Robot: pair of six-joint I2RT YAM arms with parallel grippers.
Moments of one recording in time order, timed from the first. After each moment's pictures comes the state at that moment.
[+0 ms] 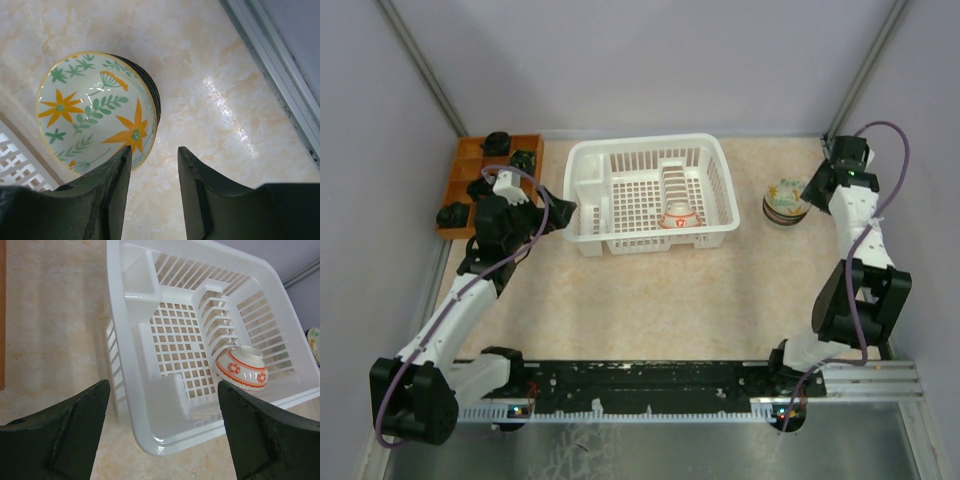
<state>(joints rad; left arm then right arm) -0.19 1.04 0.70 0.10 0.16 -0.48 -0.25 1.56 1.35 -0.67 0.13 0.34</state>
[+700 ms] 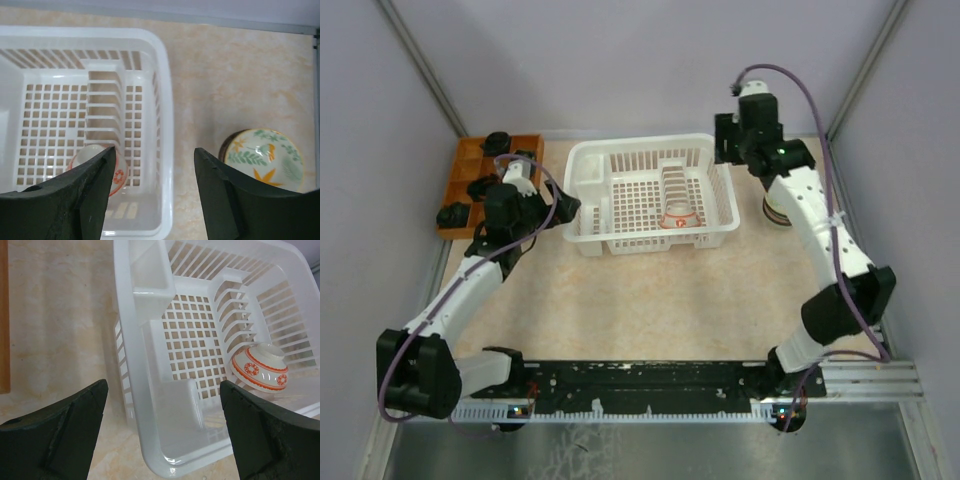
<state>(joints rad) -0.20 1.17 0.78 0.06 0.14 -0.44 0.27 1.52 1.66 -0.68 0.22 0.12</state>
